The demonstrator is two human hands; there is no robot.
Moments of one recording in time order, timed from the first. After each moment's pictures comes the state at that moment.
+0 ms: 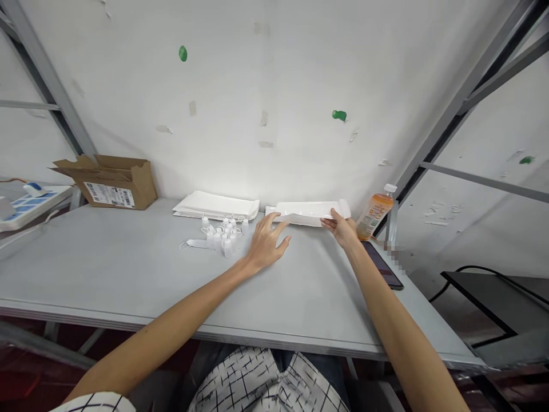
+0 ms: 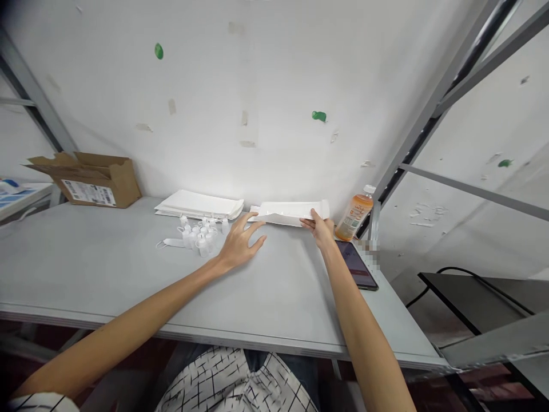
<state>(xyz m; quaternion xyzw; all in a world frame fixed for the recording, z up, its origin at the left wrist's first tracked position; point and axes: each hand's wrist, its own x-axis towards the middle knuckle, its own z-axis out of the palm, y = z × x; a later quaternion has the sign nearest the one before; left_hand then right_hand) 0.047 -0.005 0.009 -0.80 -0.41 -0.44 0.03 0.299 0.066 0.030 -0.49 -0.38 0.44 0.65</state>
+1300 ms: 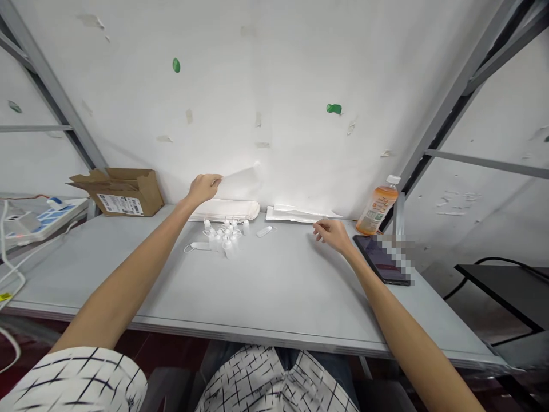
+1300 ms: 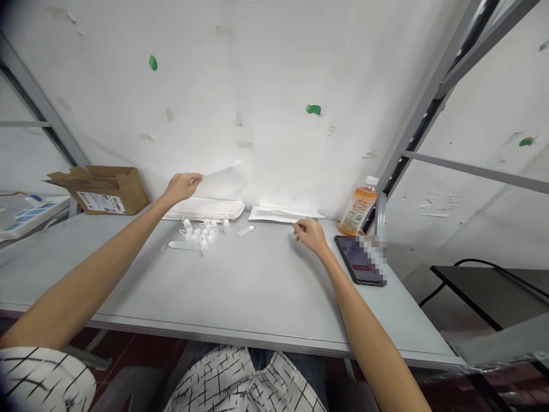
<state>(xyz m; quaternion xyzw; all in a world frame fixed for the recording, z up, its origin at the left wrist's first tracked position) -0.127 0.123 0.098 -0.72 -0.63 -0.27 0.12 0.290 0.041 0.013 -0.54 -0.72 0.20 0.39</state>
